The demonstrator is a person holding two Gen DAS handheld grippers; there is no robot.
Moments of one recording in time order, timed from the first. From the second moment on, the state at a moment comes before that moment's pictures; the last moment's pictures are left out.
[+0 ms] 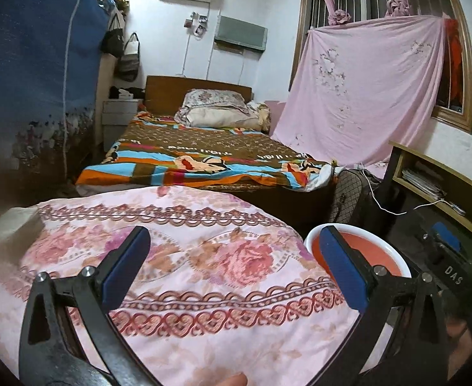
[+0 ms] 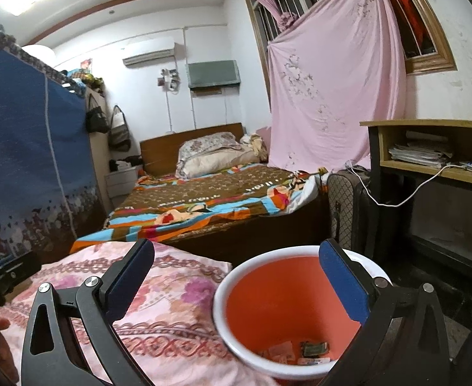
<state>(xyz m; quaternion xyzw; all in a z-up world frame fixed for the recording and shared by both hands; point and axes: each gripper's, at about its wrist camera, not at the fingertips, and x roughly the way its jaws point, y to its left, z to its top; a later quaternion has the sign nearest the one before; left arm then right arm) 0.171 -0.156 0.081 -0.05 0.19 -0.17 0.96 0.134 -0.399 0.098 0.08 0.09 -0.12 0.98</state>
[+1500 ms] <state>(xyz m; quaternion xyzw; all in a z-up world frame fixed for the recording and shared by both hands) 0.065 -0.038 0.058 -0.06 0.15 -0.06 0.99 0.037 -0.277 0.077 0.01 0.04 -0.04 1.00</state>
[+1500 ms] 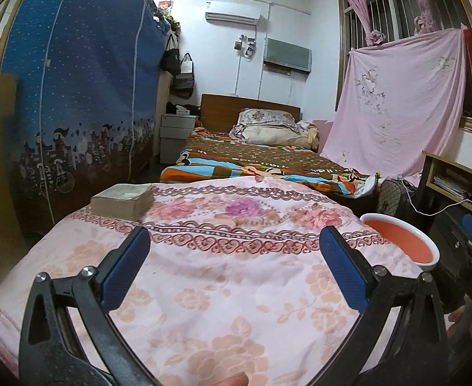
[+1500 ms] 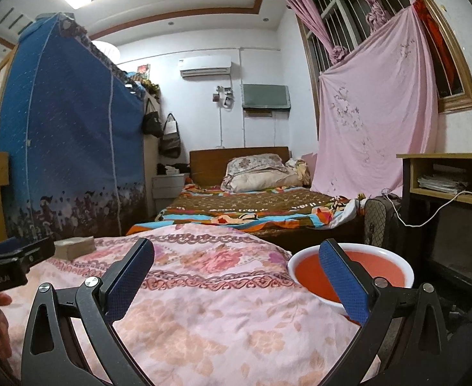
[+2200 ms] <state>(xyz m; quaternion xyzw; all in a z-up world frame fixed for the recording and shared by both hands) 0.046 -0.024 0.035 -0.04 0.14 -0.04 0.99 0.026 -0.265 0.047 0.01 0.06 -0.04 1.00</state>
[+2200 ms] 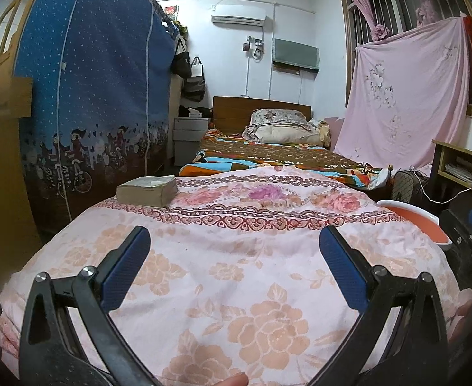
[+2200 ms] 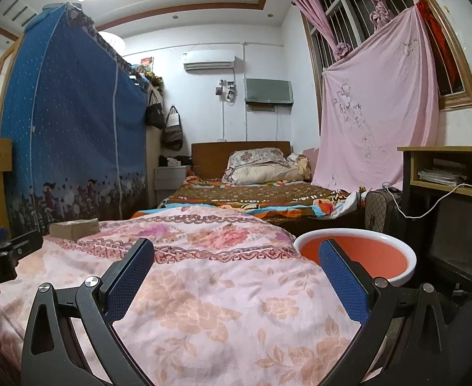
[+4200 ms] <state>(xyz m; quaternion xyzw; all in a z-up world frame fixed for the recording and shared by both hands) 0.030 -0.028 0.034 -0.03 0.12 -0.04 0.99 0.017 -0.265 0.041 0.00 0.04 -0.04 1.00</state>
